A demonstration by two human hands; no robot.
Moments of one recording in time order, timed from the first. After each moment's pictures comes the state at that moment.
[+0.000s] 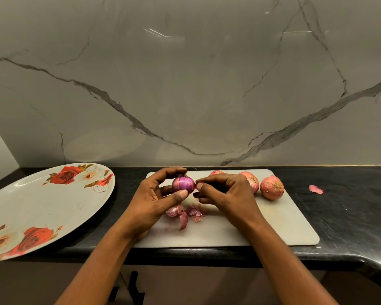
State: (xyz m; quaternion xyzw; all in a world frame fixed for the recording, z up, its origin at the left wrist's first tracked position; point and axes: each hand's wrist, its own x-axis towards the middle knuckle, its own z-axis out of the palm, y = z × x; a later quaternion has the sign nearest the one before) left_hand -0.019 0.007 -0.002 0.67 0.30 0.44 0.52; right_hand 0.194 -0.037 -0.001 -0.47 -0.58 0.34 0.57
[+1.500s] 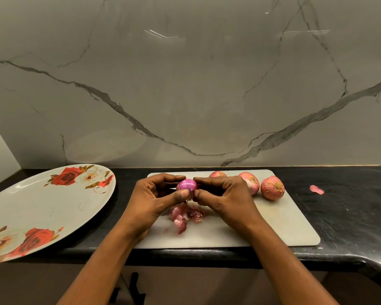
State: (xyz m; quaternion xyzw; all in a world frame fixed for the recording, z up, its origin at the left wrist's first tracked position) left_hand -0.018 0.004 0.001 0.63 0.34 0.46 0.52; right_hand 0.193 -0.040 0.001 -0.47 -0.62 0.32 0.55
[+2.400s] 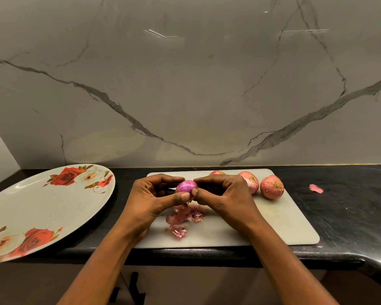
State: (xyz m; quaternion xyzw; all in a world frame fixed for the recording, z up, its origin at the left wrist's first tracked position) left_hand -0.017 -0.001 0.007 0.62 0.34 0.48 0.52; right_hand 0.193 -0.042 0.002 -0.47 -0.62 0.32 0.55
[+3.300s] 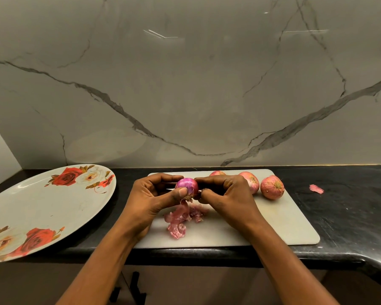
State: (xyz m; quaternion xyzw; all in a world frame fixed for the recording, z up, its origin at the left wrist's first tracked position) left_hand -0.019 -0.001 0.007 0.61 0.34 0.48 0.54; right_hand 0.192 -0.043 0.004 -0.47 -0.64 0.29 0.54
